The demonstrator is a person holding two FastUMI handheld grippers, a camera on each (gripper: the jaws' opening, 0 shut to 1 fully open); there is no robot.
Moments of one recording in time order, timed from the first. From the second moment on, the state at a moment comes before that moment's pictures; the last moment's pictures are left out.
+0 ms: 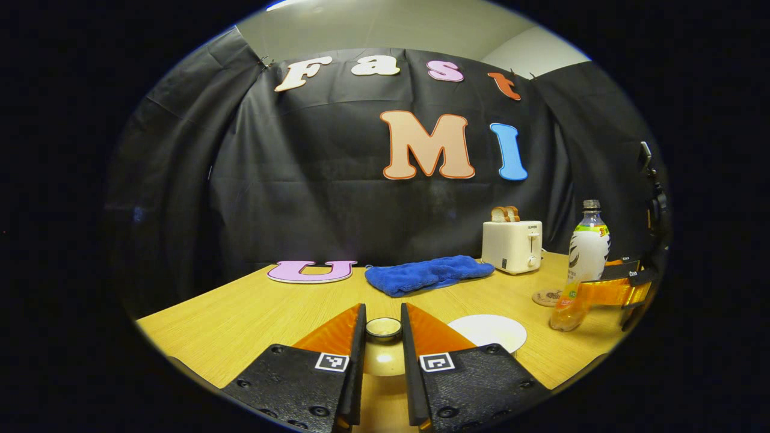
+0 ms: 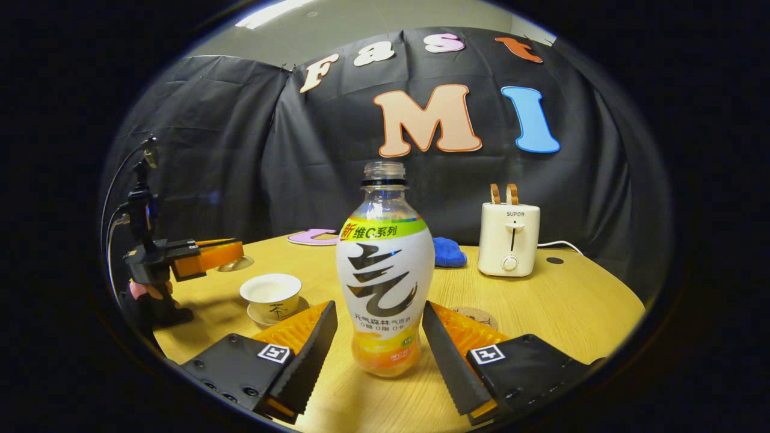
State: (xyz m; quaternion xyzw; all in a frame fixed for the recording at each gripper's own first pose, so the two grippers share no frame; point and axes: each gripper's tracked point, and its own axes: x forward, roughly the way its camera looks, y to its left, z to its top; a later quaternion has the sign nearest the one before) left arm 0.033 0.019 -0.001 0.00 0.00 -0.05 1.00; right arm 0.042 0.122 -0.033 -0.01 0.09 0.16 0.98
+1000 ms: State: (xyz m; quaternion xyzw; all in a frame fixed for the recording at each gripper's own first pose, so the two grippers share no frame) left arm 0.034 0.037 -0.001 0.00 0.00 -0.04 1.00; right arm 0.065 0.160 -0.021 -0.41 0.03 0.09 0.91
